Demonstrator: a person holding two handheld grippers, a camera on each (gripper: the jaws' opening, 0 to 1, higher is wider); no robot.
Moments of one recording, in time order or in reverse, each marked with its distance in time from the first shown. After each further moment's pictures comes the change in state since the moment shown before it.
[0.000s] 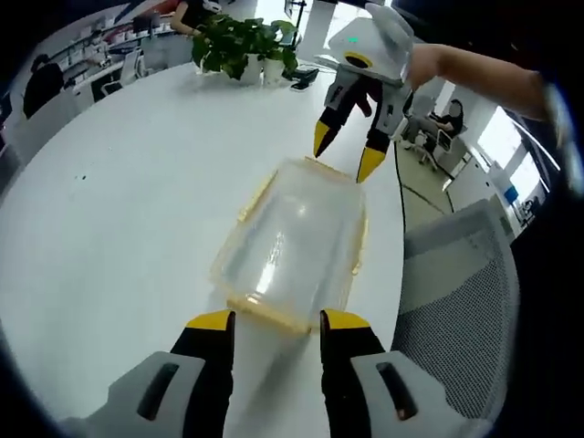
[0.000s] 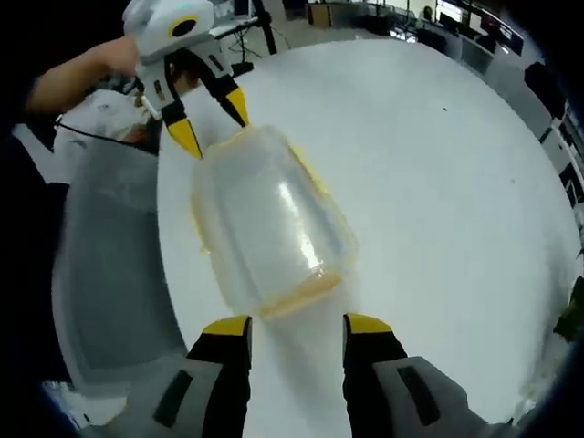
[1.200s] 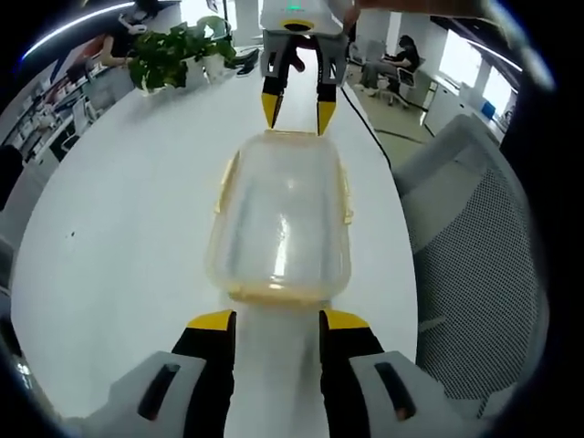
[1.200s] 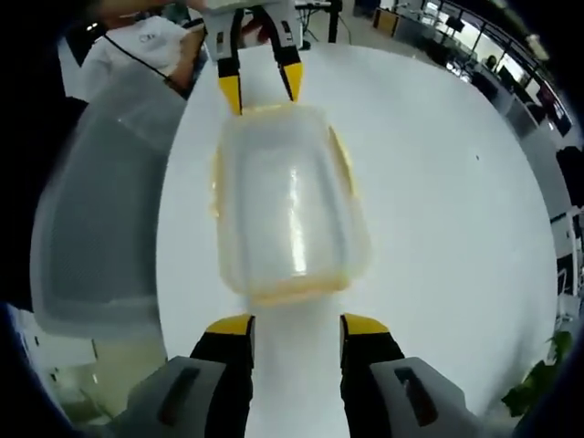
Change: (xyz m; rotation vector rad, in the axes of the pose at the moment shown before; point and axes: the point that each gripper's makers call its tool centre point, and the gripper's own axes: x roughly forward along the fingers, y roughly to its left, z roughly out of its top) left arm -0.001 0.003 -0.017 0.363 0.085 -0.009; right arm 0.002 0.000 -0.003 -0.398 0.092 -0.039
